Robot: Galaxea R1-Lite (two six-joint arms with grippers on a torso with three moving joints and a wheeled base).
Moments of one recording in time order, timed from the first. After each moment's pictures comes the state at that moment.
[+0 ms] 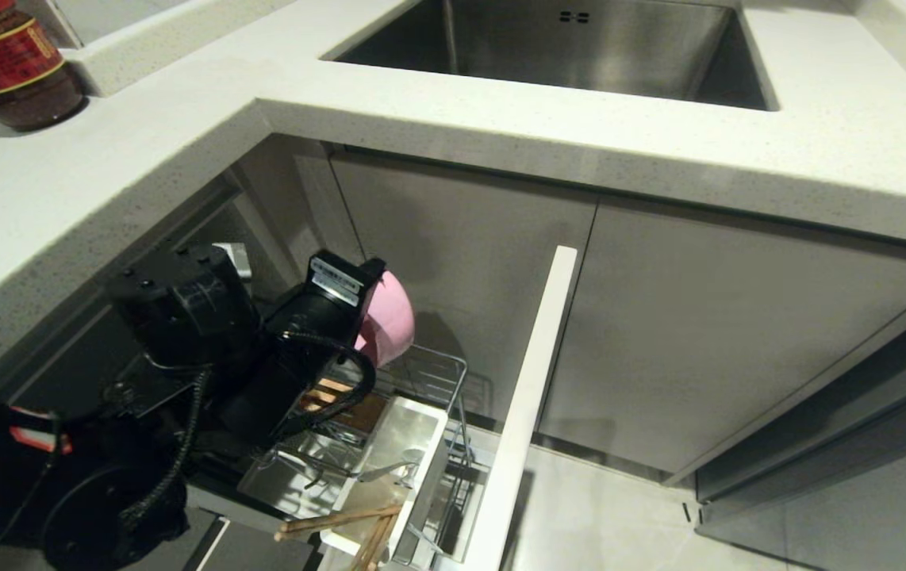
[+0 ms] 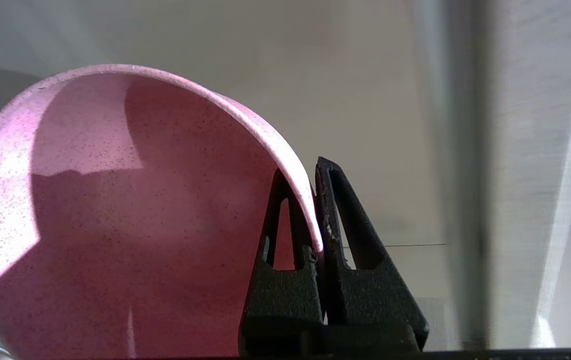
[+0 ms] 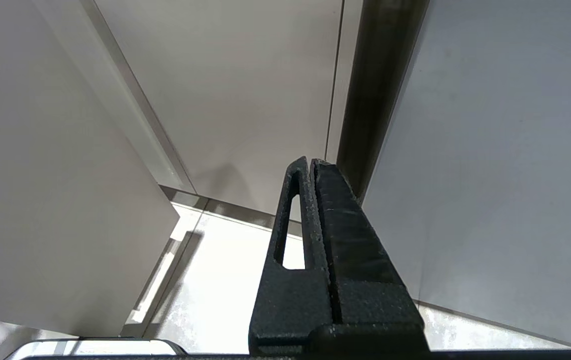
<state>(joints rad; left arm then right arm) -0.62 1.68 -0.64 -1.14 0.30 -0.99 0.00 0.00 0.00 -0.08 0.00 0.02</state>
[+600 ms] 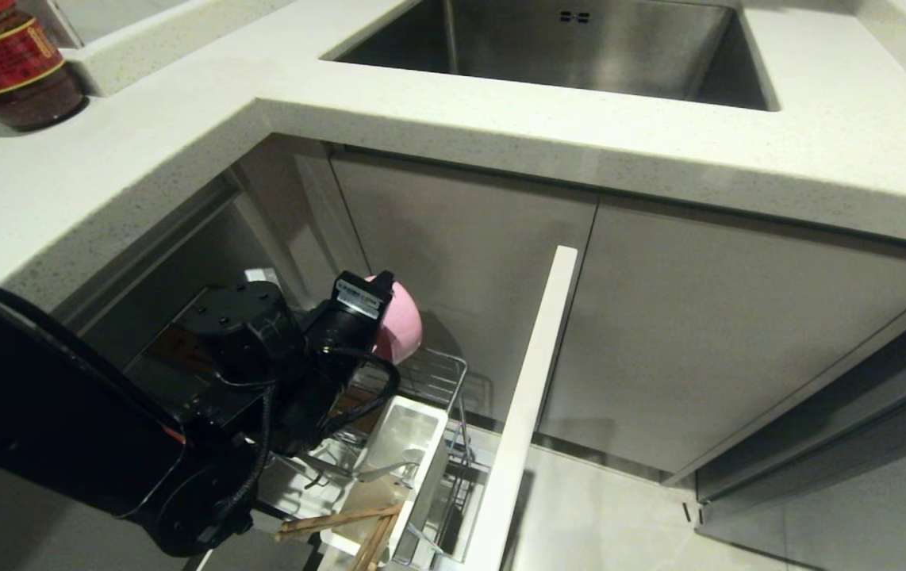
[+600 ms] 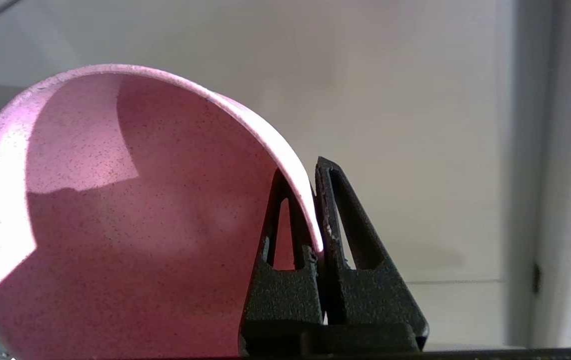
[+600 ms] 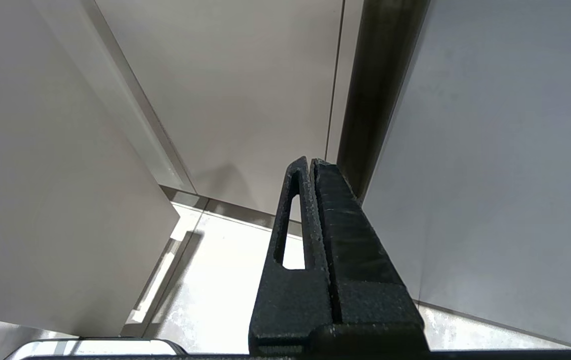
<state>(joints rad) -0.57 1.88 -0.64 -1.39 0.30 -0.99 0.00 0.00 0.00 -0.08 0.00 0.02</state>
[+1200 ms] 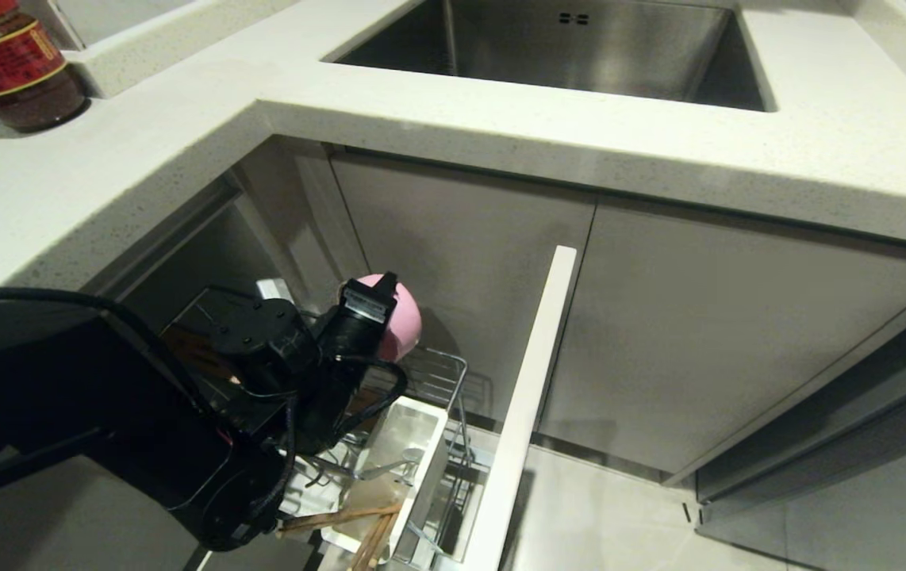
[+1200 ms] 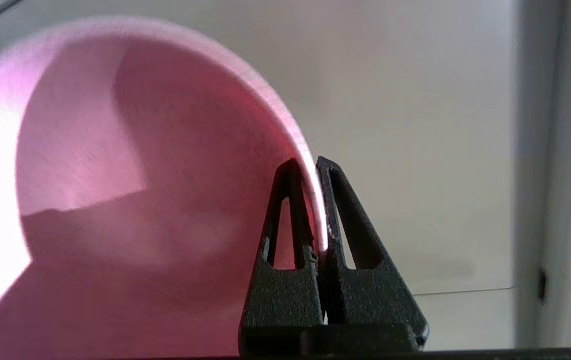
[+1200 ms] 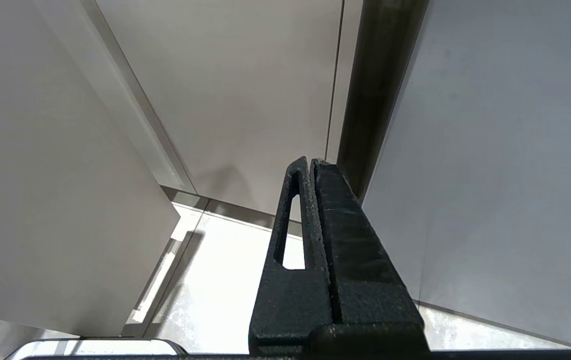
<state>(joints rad) -0.53 2.01 -0.64 -1.53 0.29 -0.99 0.00 0.00 0.00 -0.08 0.00 0.02</state>
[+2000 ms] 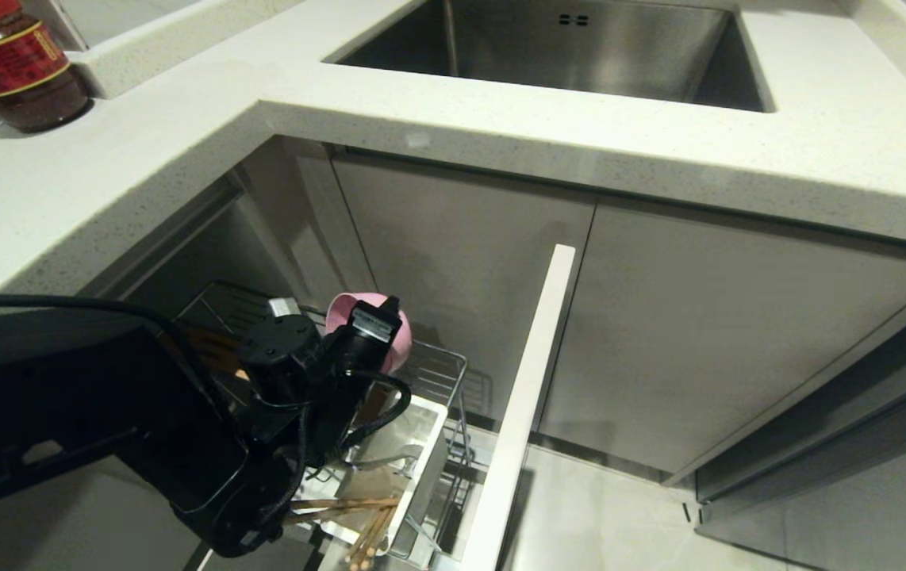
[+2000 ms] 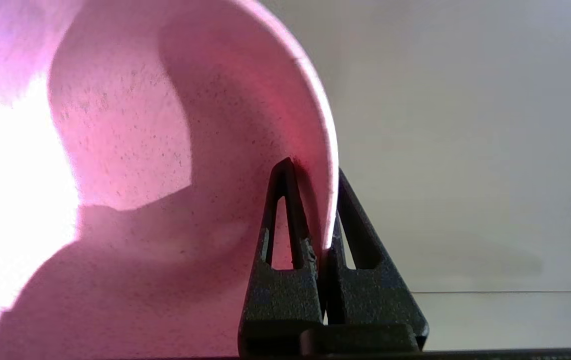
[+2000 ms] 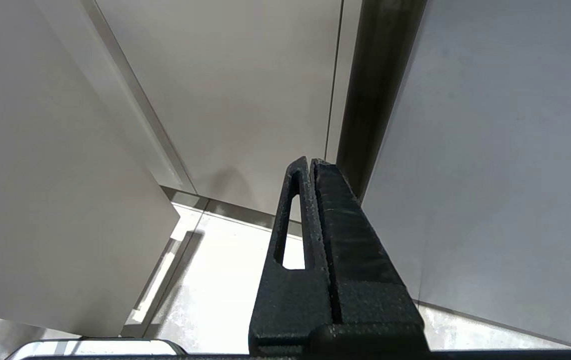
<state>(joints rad) -0.53 2.04 -0.62 -1.52 0.30 -1.00 0.00 0.00 0.00 -0.08 0.00 0.02</state>
